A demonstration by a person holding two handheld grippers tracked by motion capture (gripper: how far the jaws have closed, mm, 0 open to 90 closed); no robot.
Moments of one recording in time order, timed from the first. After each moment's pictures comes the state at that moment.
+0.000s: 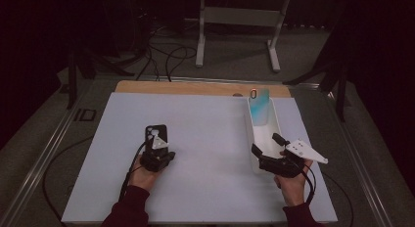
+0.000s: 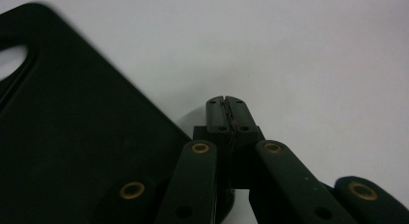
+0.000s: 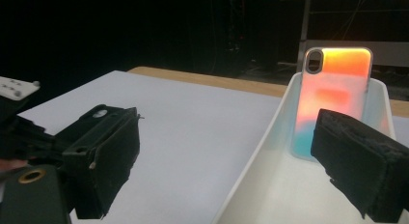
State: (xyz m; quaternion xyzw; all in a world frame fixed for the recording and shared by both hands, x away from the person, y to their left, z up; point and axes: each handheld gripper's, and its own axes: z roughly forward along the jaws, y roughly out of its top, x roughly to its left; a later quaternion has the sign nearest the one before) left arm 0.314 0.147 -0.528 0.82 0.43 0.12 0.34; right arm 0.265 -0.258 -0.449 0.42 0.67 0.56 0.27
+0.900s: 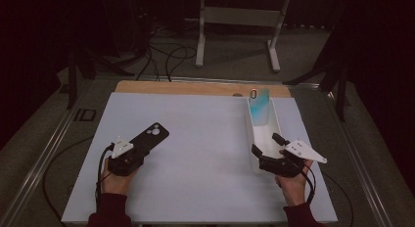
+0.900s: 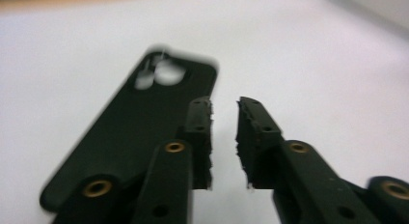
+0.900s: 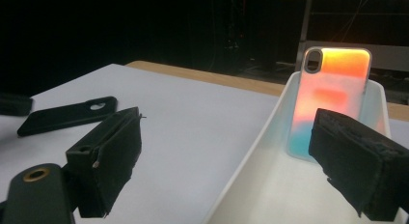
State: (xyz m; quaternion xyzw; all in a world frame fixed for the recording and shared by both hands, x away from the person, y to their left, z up) left arm 0.280 0.219 -0.499 0.74 0.45 0.22 0.45; right arm 0.267 -0.259 -0.451 0.41 0.68 0.55 0.28
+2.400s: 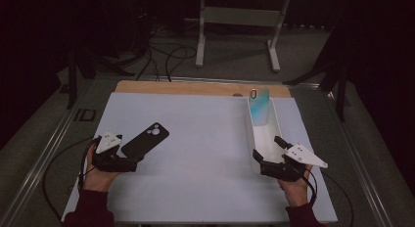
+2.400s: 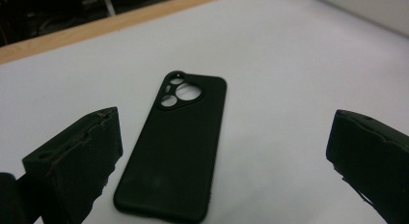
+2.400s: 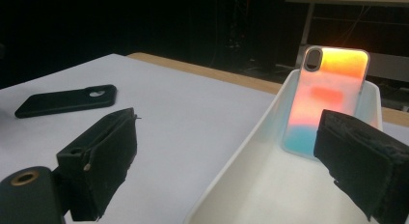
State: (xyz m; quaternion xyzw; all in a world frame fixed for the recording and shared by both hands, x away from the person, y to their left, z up) left arm 0.292 0.245 -0.467 0.79 0.42 0.22 0.40; right arm 0.259 -0.264 -0.455 0.38 0.69 0.54 0.29
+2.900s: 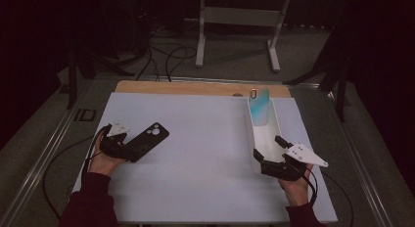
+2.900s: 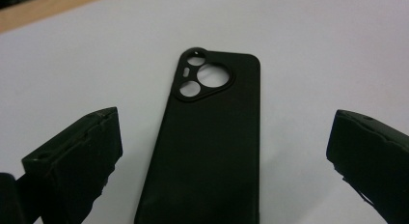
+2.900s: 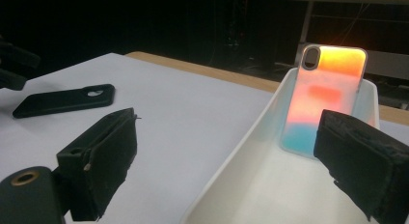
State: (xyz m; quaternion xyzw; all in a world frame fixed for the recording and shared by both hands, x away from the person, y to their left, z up) left arm 0.338 0.247 -0.488 0.81 0.42 0.20 0.35; right arm 0.260 -0.265 -0.455 0.39 0.69 0.53 0.29
